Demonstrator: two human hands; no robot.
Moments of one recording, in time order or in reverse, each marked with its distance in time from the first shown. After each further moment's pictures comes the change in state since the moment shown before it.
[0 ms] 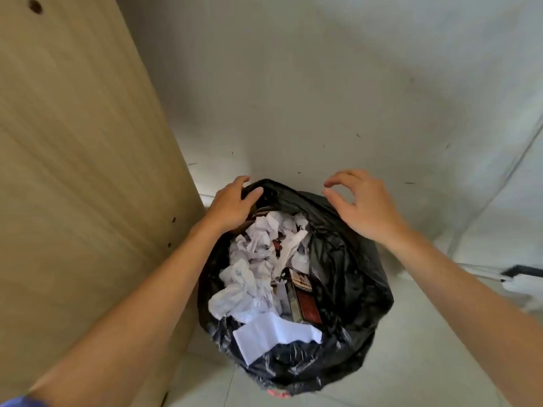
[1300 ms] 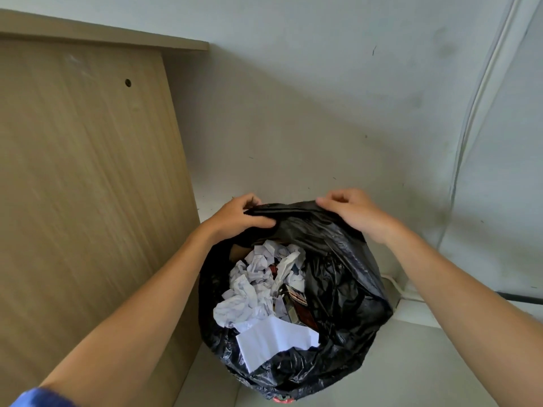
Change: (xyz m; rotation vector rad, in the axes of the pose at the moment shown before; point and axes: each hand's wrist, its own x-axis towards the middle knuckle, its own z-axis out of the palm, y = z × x) left_hand -0.019 0.032 -0.041 -0.224 -0.176 0.311; right_hand 0.004 -0.016 -0.040 0.424 -0.152 0.291
